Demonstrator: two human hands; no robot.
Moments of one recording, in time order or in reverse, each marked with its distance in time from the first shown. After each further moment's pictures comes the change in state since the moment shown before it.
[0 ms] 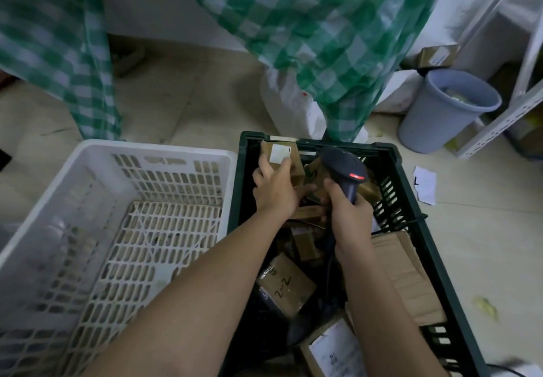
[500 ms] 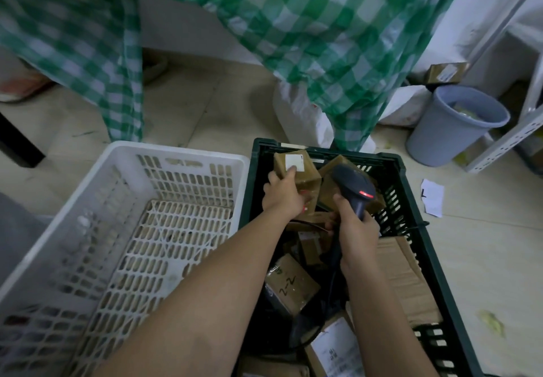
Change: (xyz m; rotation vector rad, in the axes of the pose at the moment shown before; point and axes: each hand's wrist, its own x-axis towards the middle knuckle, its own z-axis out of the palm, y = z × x) left_hand -0.008 0.003 -0.015 -0.022 -0.179 -0.131; right_hand -0.017 0.006 -0.015 0.065 -0.012 0.069
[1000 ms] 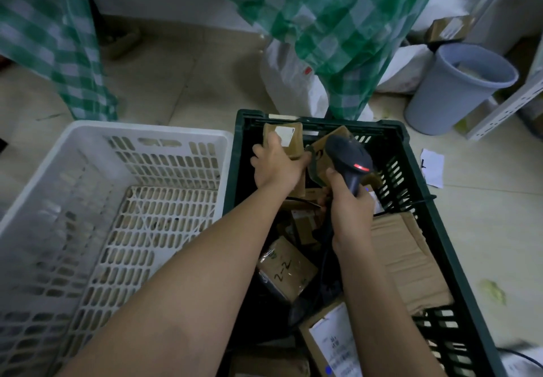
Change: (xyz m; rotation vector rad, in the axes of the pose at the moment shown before) left_hand 0.026 0.005 0.022 -0.213 0.211 -0.071; right_hand 0.021 0.017 0.009 0.045 0.030 -0.042
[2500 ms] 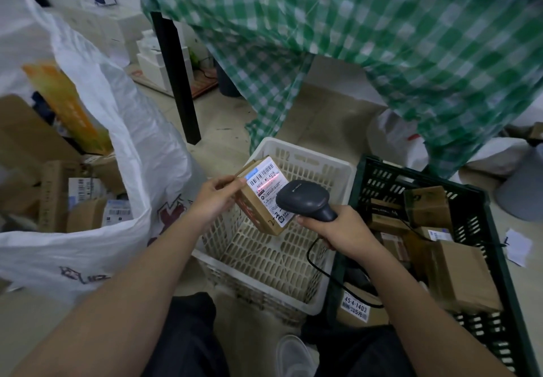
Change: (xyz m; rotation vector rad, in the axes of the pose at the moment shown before) left_hand -0.231 -0.181 -0.362 -0.709 0.188 -0.207; right_hand -0.275 -0.039 0.047 -0.736 -0.966 -0.277
